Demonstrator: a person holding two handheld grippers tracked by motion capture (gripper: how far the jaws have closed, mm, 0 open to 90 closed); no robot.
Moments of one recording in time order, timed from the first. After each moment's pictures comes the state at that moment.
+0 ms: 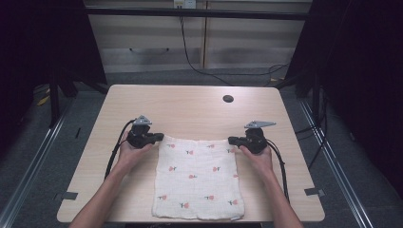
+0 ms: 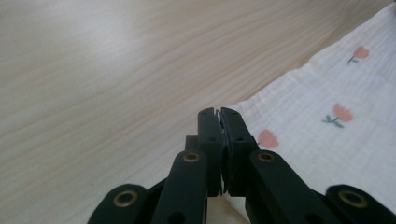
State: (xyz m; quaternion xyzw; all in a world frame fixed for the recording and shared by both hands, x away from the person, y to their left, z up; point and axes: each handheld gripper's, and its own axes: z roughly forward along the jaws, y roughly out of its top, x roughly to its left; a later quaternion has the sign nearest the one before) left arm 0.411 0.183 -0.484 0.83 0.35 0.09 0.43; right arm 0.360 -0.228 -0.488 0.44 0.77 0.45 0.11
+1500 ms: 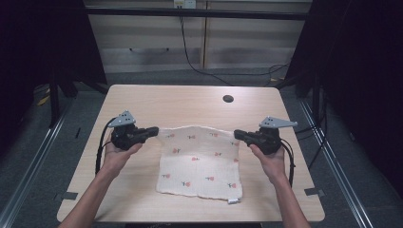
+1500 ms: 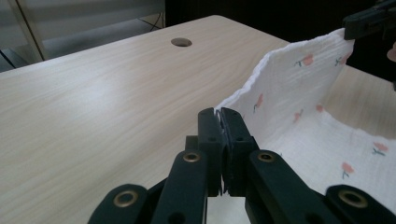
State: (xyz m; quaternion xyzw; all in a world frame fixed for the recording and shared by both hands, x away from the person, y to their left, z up) left arm 0.359 0.205 -0.421 0.80 0.29 0.11 0.52; right arm 0.313 -0.236 -0.419 0.39 0.74 0.52 0.15
